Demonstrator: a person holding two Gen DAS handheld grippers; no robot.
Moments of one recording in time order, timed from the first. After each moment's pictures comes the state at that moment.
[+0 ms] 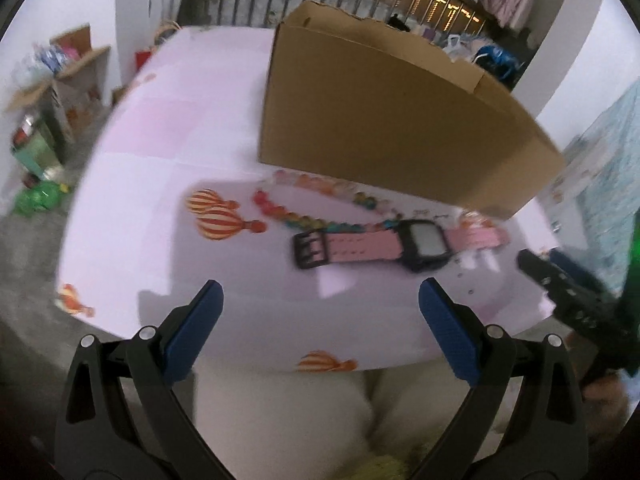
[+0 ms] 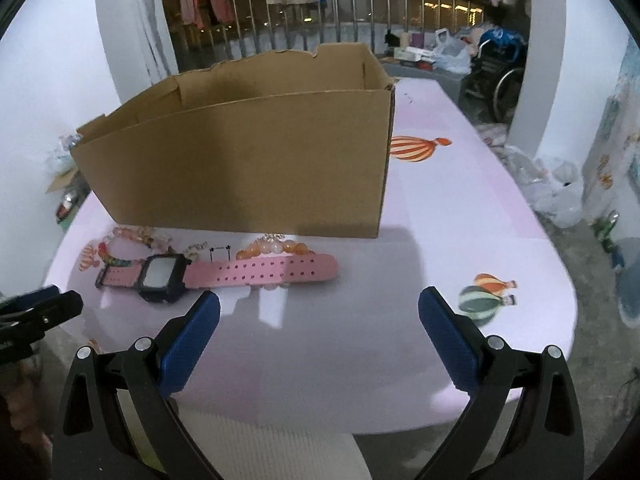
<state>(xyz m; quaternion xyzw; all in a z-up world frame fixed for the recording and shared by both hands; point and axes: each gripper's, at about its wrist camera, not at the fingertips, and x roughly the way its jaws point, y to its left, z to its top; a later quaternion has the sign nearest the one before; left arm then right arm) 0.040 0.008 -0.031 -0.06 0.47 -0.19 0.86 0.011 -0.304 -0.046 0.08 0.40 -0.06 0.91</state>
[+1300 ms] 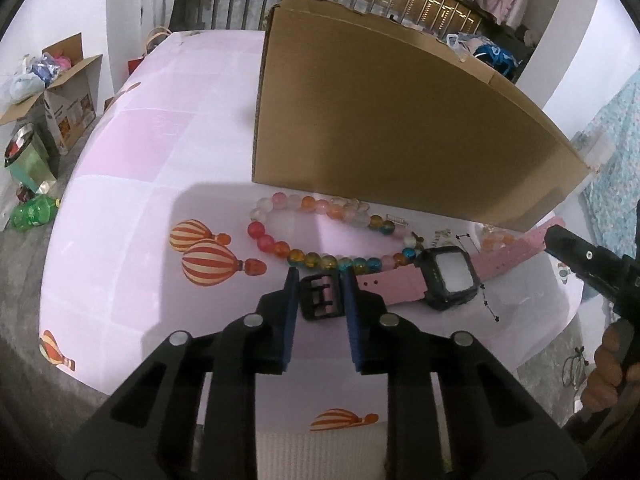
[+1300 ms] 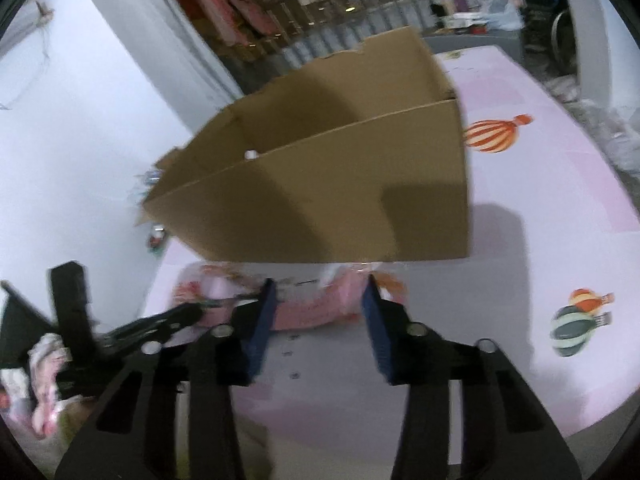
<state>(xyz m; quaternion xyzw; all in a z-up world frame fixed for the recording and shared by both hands) 0.073 0.009 -0.057 -0.05 0.46 -0.19 0.87 0.038 -0.314 -0.040 0.23 0.39 0.10 0.89</state>
